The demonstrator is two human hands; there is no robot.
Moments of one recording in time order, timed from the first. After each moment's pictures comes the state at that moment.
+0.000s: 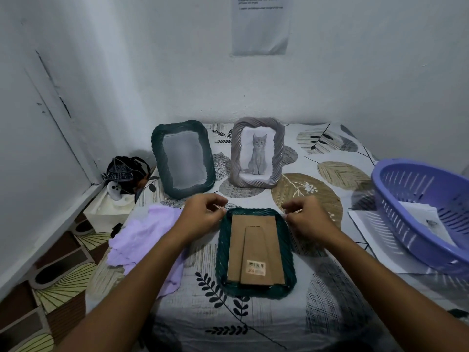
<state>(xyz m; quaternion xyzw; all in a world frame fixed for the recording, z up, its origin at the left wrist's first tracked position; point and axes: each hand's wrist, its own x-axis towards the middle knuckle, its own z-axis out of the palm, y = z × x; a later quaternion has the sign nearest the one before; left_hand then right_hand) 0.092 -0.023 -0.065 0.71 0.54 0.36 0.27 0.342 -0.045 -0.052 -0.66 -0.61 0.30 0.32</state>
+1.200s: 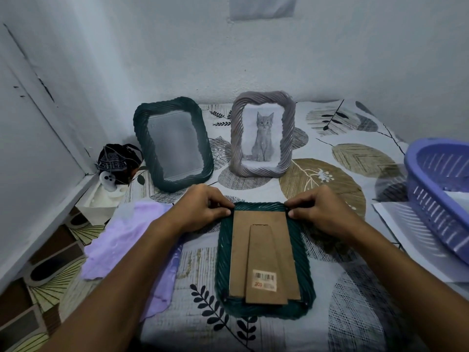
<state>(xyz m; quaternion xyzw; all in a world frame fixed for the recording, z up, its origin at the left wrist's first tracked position) 0.082 0.025 -0.084 0.81 0.45 0.25 0.26 0.355 -0.015 -0.069 -0.62 -0.66 0.32 0.27</state>
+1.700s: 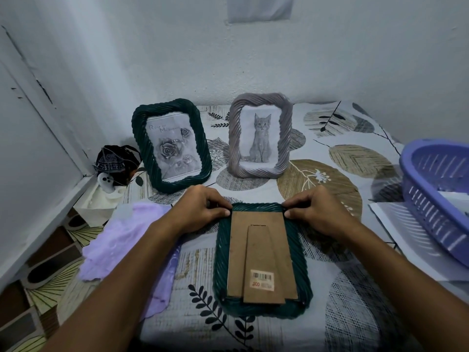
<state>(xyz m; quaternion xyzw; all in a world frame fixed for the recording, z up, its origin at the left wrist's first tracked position) 0.083 0.023 -0.082 0.81 0.46 0.26 0.25 0.353 -0.014 -0.070 -0.63 -0.66 0.31 0.28</state>
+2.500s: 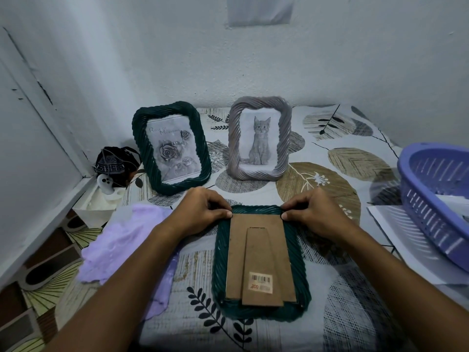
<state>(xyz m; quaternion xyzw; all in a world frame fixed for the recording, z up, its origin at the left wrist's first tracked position) 0.090 0.020 -0.082 0.79 0.47 0.28 0.26 0.351 -0.014 -0.069 -0.63 -0.65 0.32 0.29</state>
